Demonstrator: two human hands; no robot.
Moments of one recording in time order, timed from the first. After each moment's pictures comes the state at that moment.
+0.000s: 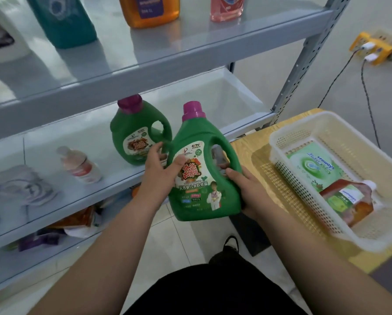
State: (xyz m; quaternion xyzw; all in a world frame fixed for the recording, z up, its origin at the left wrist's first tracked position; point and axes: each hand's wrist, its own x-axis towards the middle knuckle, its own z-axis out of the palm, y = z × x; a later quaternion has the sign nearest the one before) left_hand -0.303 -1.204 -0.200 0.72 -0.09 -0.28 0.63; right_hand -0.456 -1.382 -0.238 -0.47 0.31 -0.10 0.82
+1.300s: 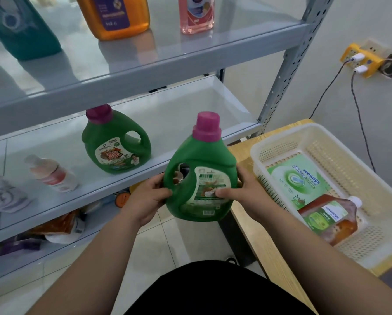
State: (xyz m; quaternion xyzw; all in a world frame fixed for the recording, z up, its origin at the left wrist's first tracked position) left_hand -0.327 -1.243 -0.235 0.63 -0.06 -0.44 0.64; right_hand -0.485 -1.477 -0.237 -0.62 0.25 -0.02 0.74
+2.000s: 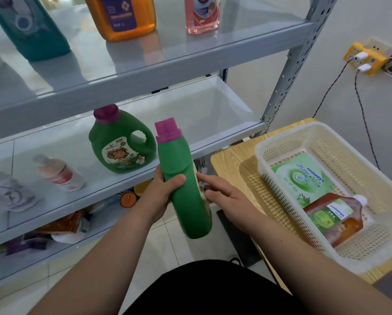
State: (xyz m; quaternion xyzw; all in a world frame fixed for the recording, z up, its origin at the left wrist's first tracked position) left_hand -0.338 -1.253 -0.219 0.59 -0.12 -0.40 0.69; right_hand -0.482 -1.414 -0.216 -0.72 0.18 -0.01 0.67
